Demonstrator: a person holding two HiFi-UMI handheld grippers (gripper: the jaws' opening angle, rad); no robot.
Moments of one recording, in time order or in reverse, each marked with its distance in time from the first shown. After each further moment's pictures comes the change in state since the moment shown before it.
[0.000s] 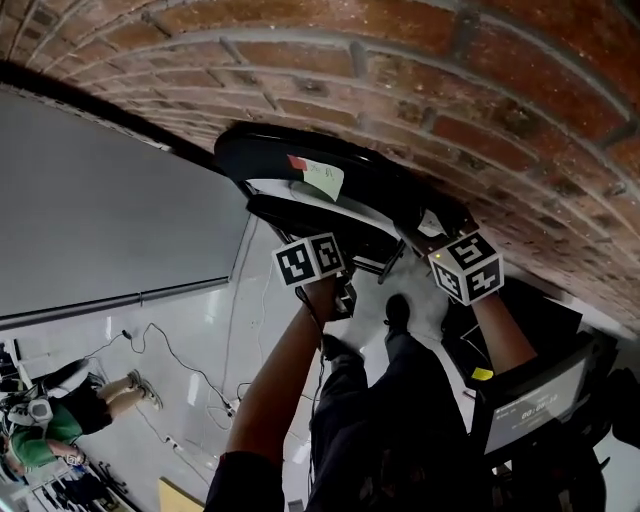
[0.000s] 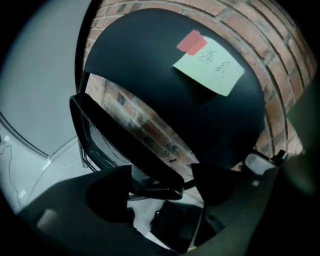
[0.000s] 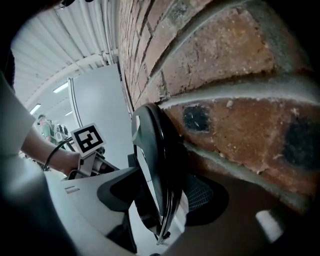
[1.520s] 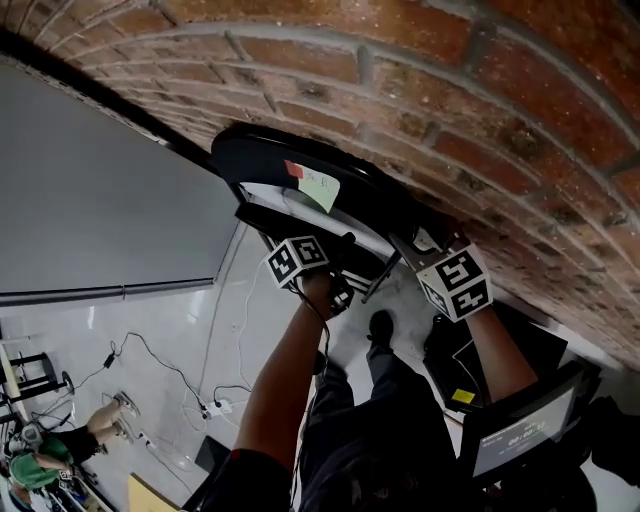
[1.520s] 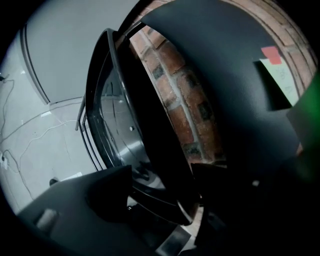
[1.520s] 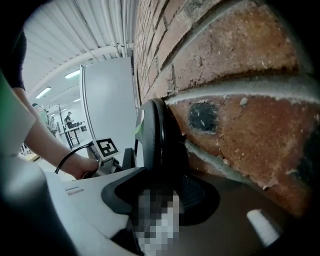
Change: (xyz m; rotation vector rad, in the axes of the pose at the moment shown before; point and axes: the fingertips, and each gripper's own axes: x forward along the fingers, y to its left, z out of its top) left arm 0.061 0.038 -0.025 -0.429 0.004 -0.061; right arm 0.010 -0.004 -0.006 -0.156 0.014 0.024
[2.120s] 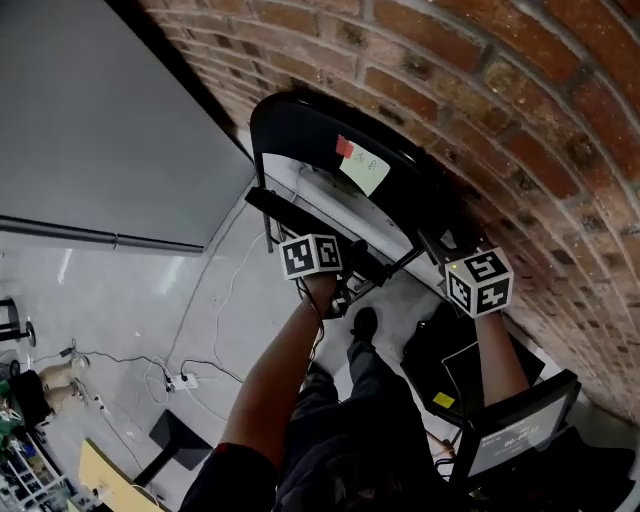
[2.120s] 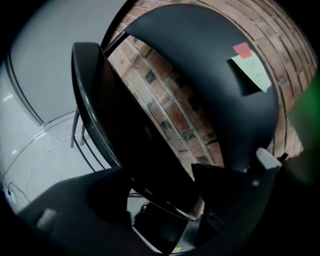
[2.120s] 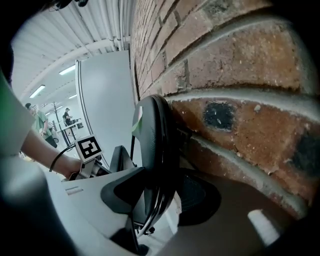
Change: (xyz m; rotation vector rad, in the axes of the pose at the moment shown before) left arm -0.041 0.027 -0.028 0.187 0.015 -0.032; right arm -0.008 0.019 -0.005 0.003 0.066 -0.026
